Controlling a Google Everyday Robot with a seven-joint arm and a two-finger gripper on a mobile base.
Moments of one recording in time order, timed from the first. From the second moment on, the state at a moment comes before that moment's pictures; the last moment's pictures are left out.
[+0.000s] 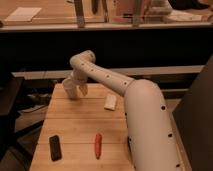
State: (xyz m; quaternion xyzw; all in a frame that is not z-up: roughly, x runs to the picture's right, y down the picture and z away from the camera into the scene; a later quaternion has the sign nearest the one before) arm -0.185 -0.004 0.893 -0.16 -0.27 -0.41 0.86
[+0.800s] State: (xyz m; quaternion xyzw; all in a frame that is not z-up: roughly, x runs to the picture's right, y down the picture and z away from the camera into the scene) arm -0.186 0.006 0.901 -0.16 -0.27 -0.41 0.86
